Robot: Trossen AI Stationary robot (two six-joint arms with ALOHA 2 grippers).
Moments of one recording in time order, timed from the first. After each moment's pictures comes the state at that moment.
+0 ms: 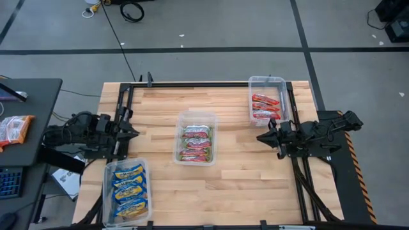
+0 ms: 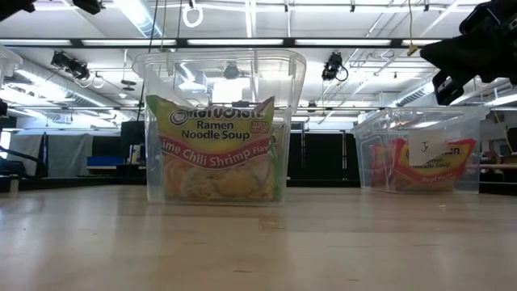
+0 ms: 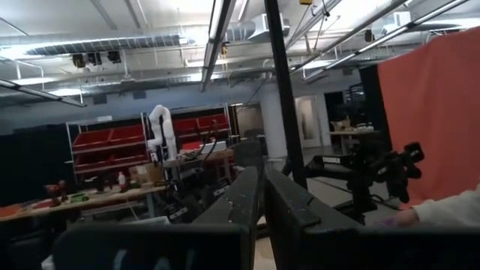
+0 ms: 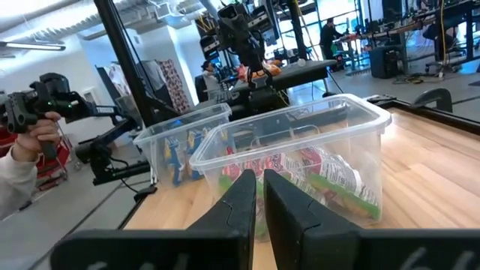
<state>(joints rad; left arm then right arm) -0.05 0.06 0.30 0.14 0.16 0.10 0.29 0.01 0.01 0.08 0.26 0.26</state>
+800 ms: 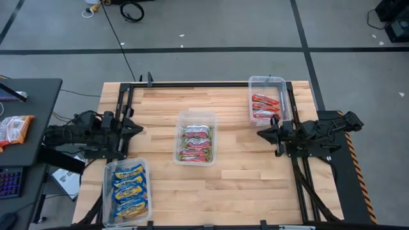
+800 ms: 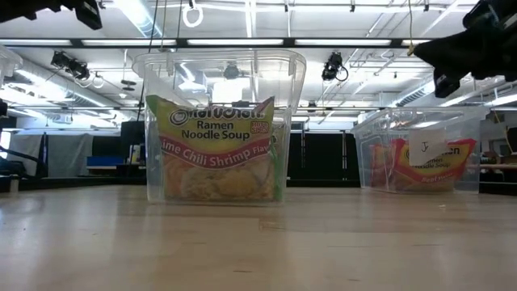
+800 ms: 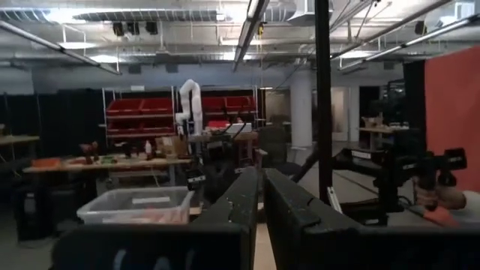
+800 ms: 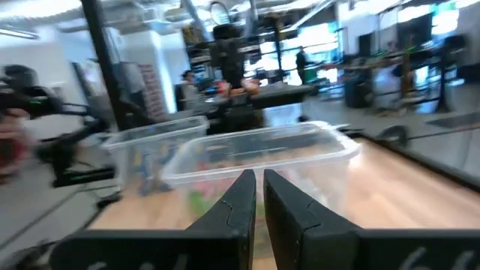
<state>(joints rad) -0.05 0.06 0.30 0.08 0.02 0.02 0.28 0.01 0.01 0.13 0.34 0.11</state>
